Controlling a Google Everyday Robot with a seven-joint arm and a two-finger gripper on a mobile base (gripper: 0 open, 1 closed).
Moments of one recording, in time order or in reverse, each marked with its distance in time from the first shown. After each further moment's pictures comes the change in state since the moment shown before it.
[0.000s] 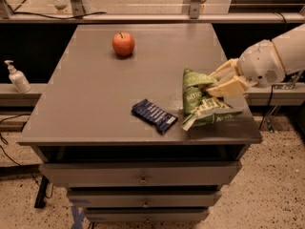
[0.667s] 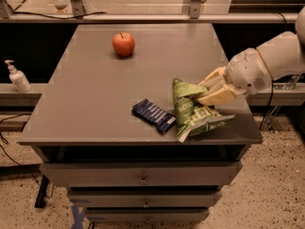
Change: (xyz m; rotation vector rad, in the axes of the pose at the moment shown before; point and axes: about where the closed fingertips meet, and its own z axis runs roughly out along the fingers) arm 0.002 0.018 0.028 -0.101 0.006 -0.069
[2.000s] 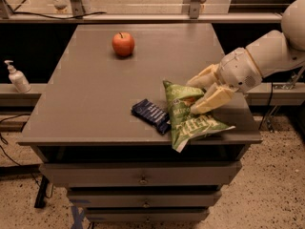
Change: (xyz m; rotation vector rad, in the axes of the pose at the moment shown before) arm 0.000 -0.009 0.015 -0.039 0.023 -0.020
